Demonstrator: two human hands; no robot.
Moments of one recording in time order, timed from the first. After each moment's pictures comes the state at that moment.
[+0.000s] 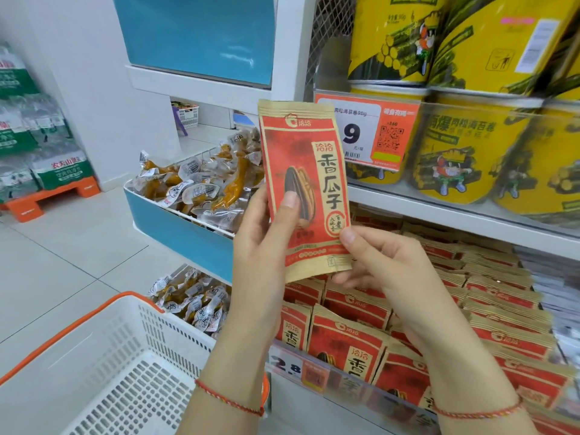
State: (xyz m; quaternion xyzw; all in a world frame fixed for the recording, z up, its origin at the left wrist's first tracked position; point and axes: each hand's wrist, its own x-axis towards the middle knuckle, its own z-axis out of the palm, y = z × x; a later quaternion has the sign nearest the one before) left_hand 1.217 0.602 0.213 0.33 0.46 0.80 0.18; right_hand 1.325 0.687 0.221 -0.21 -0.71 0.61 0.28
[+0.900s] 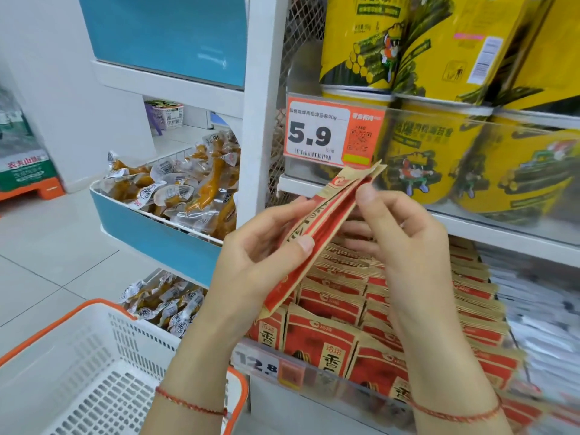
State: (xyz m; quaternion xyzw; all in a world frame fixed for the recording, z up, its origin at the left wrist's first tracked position) left_hand 1.211 0.591 0.206 0.47 0.48 0.70 0.23; right_hand 1.335 0.677 0.245 -0.22 -0.65 0.54 0.49
